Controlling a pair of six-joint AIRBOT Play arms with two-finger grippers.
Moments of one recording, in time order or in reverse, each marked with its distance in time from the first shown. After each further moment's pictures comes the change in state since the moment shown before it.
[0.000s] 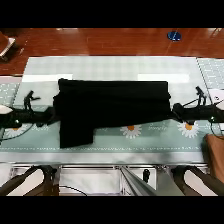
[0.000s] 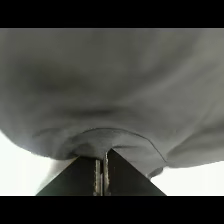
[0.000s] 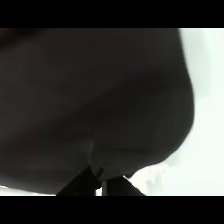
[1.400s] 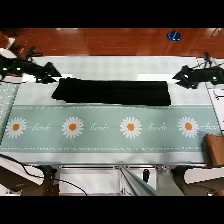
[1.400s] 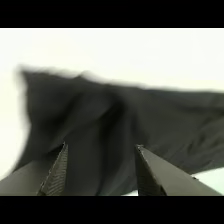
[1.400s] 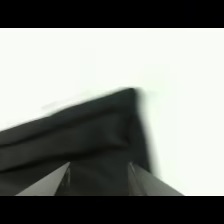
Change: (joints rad) left arm -0.065 -0.676 1.007 0.167 -0.193 -0.191; right arm -0.081 -0.566 0.677 0.034 -0.005 0.006
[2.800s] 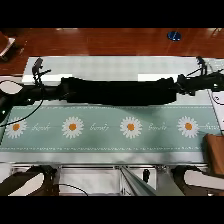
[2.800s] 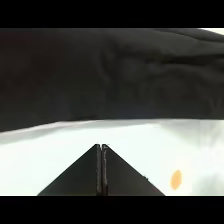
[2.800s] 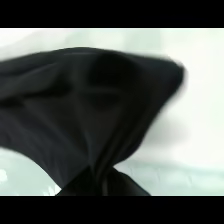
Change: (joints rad) left arm -0.297 0.642 -0.774 -0.282 0.427 0.240; right arm 0.069 0.254 -0.217 0.015 0.101 -0.144
